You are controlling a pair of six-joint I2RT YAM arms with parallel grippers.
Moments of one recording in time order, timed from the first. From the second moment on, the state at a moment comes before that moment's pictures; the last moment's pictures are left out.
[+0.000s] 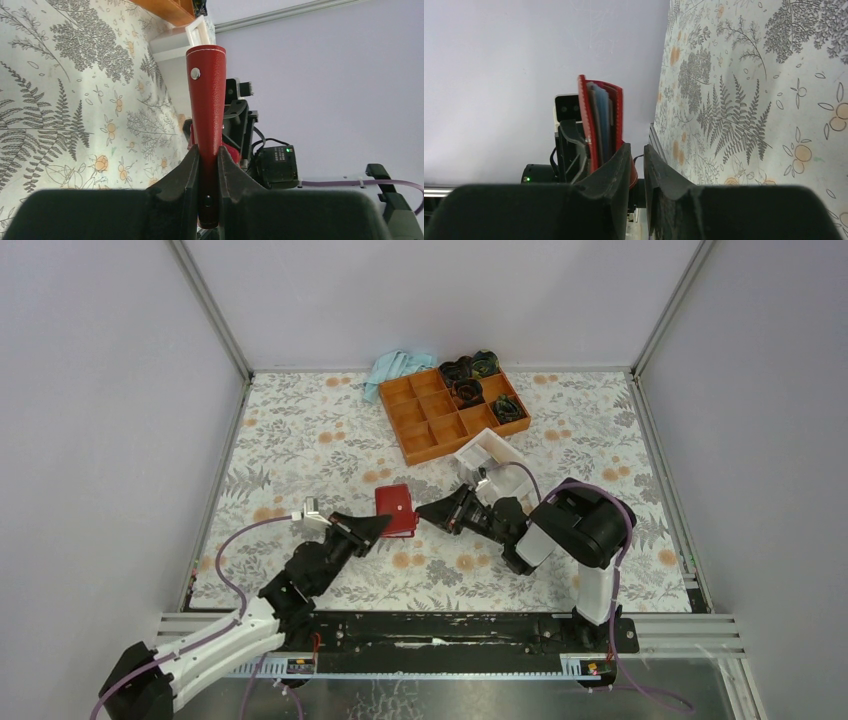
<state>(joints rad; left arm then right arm) -0.79 0.54 0.01 0.45 -0.27 -1.31 0.75 1.92 0.43 1.49 -0.31 1.43</state>
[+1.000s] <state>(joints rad) -0.79 0.97 0.01 0.68 -0.29 -1.31 0.76 1.75 0.40 1.13 -0.27 1.22</state>
